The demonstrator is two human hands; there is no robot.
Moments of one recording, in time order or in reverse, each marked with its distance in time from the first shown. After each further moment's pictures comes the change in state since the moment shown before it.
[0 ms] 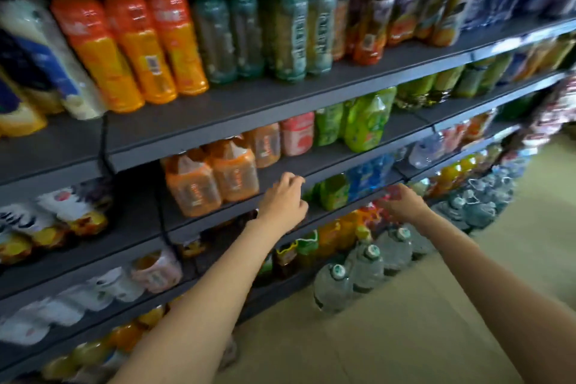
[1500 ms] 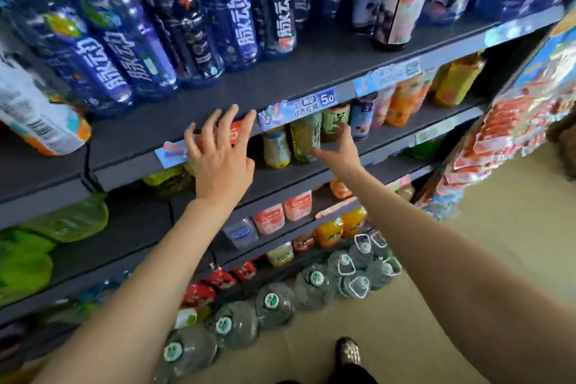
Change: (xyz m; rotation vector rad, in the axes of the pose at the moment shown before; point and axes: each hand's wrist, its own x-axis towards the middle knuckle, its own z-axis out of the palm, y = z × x) left_hand 0.636 0.526 0.115 0.568 0.694 -0.098; right_hand 0.632 0.232 -0.492 0.325 -0.015 -0.227
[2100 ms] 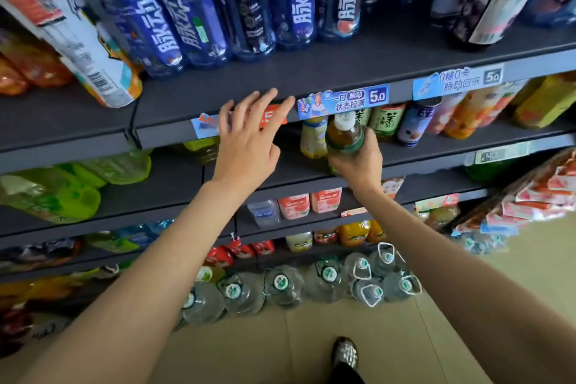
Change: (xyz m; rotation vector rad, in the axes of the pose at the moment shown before) left_hand -0.005 -0.006 -0.011 -0.059 -0.013 0.003; right_hand -0.011 0.005 0.028 -0.031 0.034 -0.235
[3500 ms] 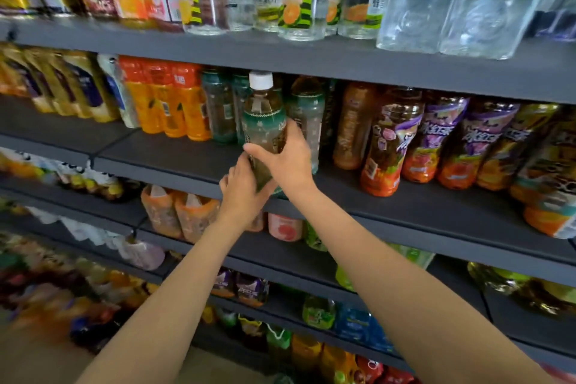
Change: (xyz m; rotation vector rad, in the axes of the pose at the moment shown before) left_hand -0.257 -0.546 -0.184 -0.411 0.063 -0.933; right_hand -0.266 -0.508 0.519 0.220 -0.474 -0.558
